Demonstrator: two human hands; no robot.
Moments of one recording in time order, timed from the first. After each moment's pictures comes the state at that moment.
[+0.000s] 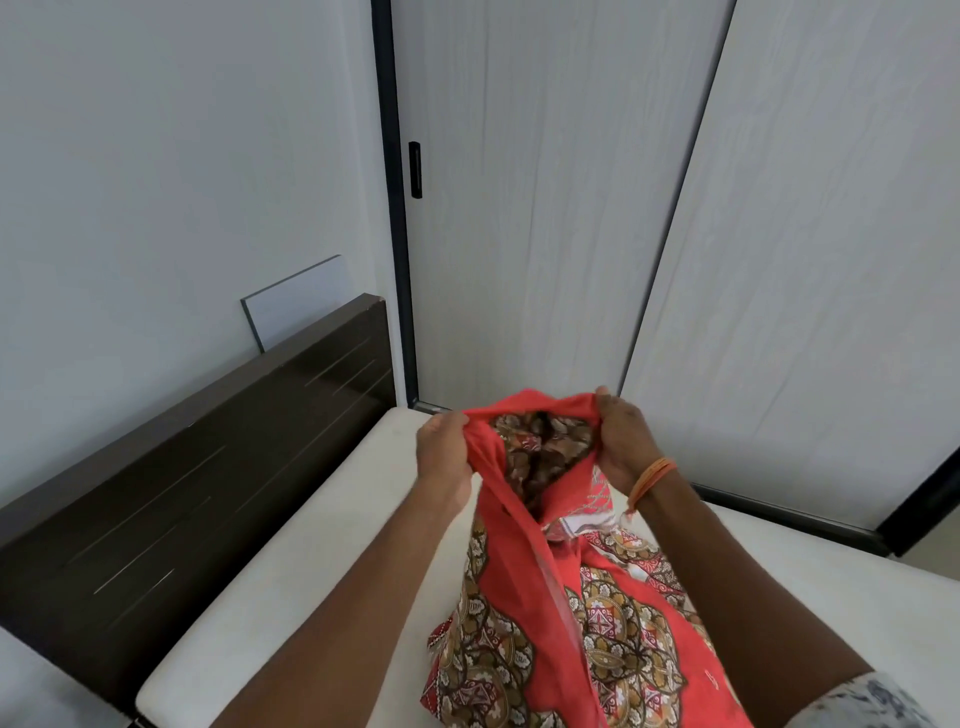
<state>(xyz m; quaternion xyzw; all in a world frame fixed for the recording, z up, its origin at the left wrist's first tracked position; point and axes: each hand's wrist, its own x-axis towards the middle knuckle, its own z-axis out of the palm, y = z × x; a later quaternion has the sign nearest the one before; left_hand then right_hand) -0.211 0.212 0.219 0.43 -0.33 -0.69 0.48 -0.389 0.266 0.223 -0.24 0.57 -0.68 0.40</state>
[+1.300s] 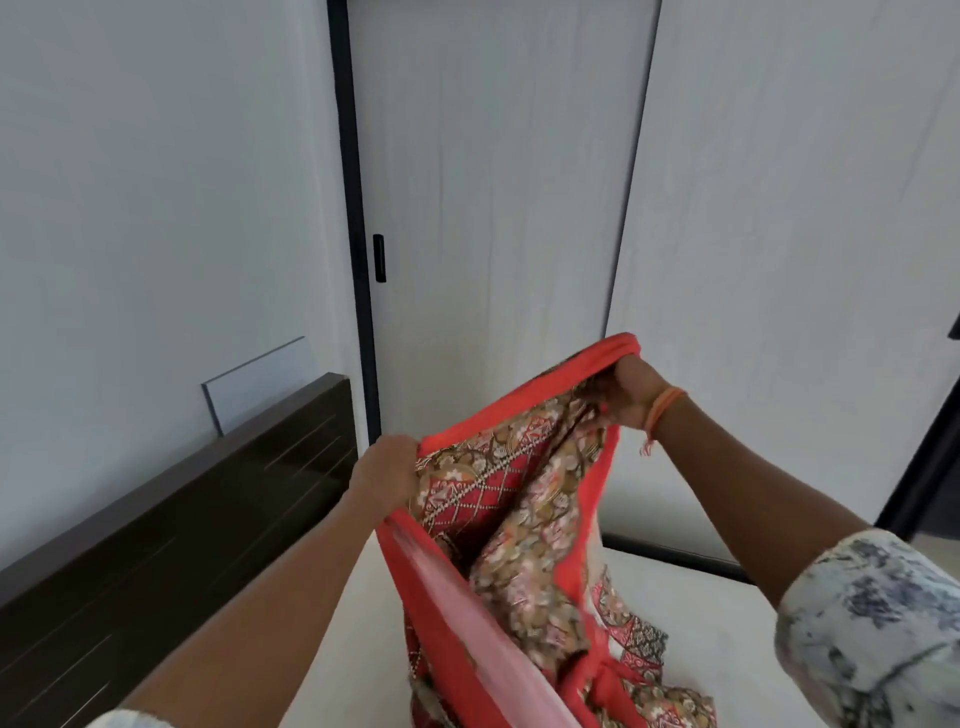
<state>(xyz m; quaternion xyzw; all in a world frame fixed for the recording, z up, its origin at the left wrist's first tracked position) -0.193 0.157 0.264 0.47 -0.86 -0.04 0.16 -0.479 0.265 0.363 -0.26 0.57 -0.59 0.51</state>
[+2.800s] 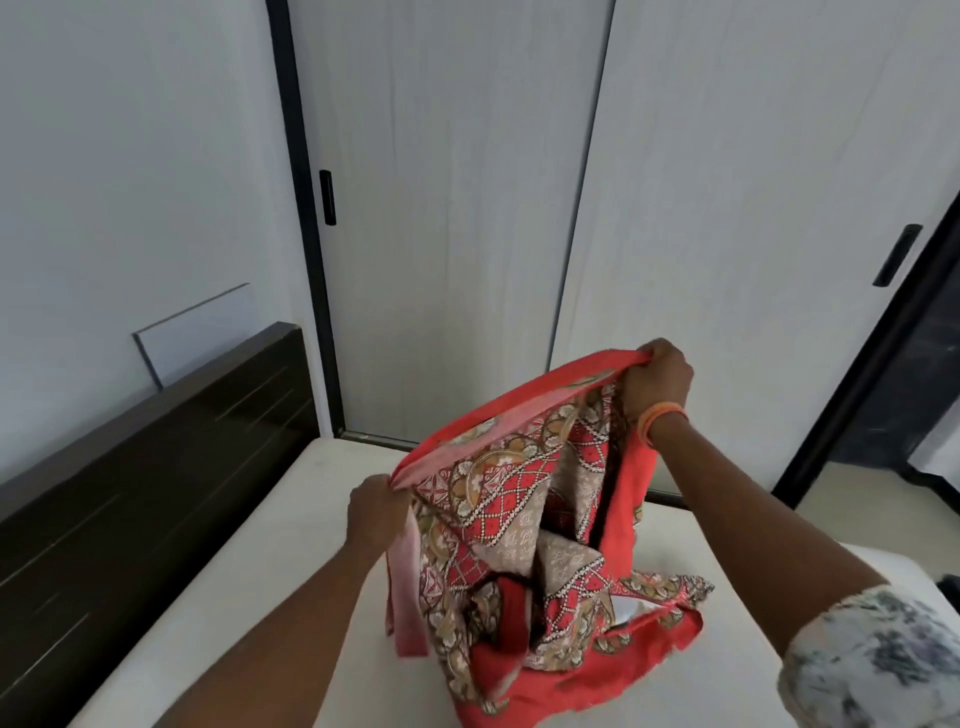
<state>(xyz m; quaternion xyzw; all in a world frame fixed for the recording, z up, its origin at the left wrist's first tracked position) -0.209 0.206 0.153 0.57 -0.74 -0.29 0.21 -0.498 0.338 0.301 -0.25 0.81 -0.52 -0.07</state>
